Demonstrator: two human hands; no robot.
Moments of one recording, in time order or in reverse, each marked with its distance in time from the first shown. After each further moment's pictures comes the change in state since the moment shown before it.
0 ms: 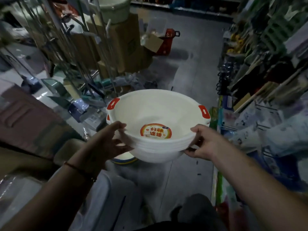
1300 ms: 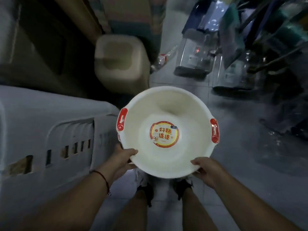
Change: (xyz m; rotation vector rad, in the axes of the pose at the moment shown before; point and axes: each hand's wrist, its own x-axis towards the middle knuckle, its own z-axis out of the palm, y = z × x) left_hand 0.518 -0.189 -0.150 -0.851 0.742 -0.268; right_hand 0.633 0.085 0.337 -1.540 -0.164 0.267
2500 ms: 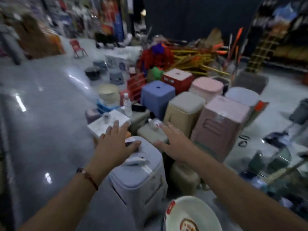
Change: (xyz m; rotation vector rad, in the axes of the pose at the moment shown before) left_hand -0.584 0.038 -0.179 0.752 1.184 0.862; right_hand -0.595 -0.046 0.119 -1.592 -0.436 -1.938
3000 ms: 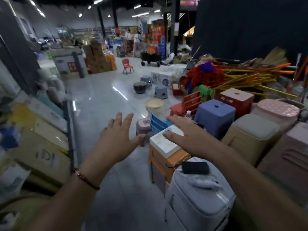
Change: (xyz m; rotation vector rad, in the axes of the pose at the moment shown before) left_hand -0.043 -0.279 -0.182 0.058 0.108 -0.255; right_hand 0.079 -0.323 0.036 0.146 -0.018 -0.327
